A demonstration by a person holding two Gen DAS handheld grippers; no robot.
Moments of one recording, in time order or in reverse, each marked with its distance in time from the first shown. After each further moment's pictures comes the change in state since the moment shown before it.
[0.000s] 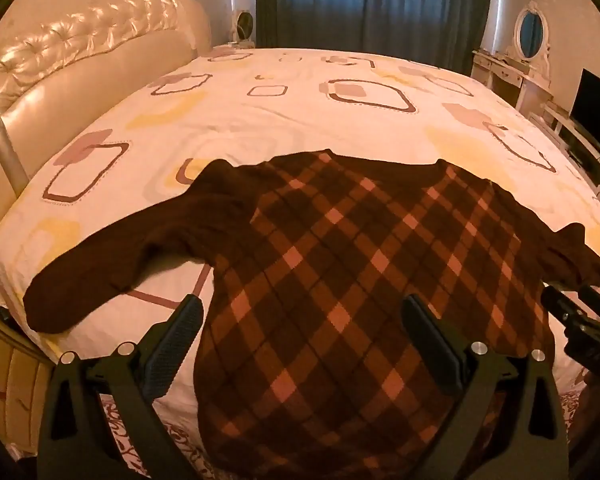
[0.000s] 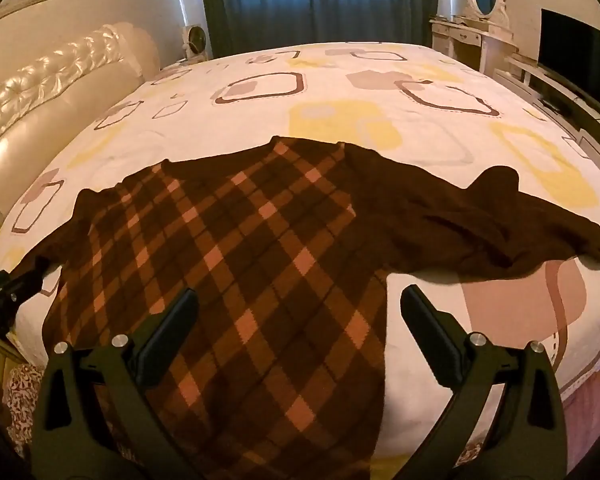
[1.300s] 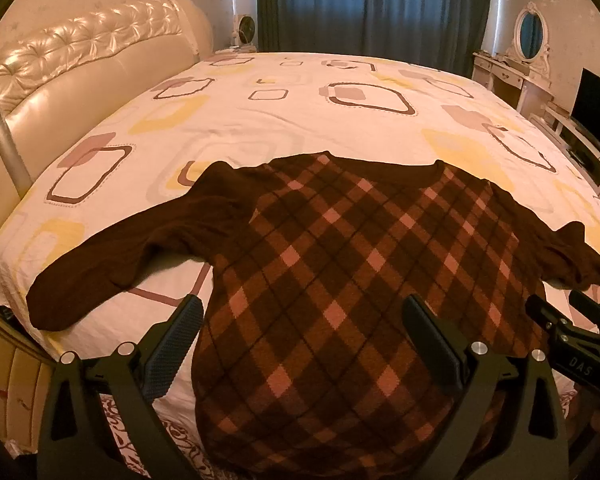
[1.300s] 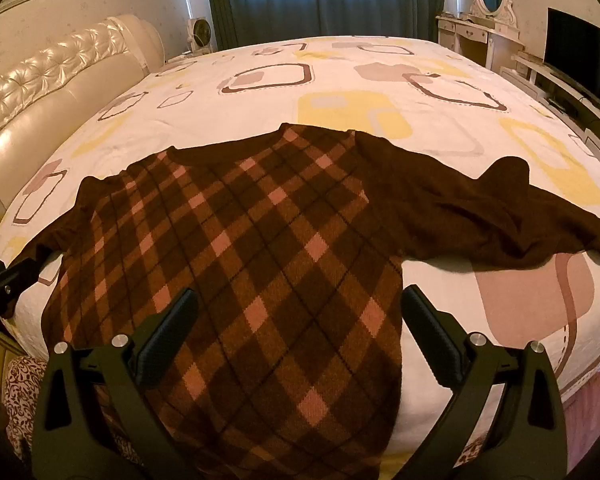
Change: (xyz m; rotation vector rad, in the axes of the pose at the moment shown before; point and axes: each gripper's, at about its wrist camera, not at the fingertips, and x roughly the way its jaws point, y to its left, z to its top) left arm 0.007 -0.003 -0.004 -0.006 0.001 0.006; right arm 0.009 0.007 -0.011 -0.016 0.019 0.008
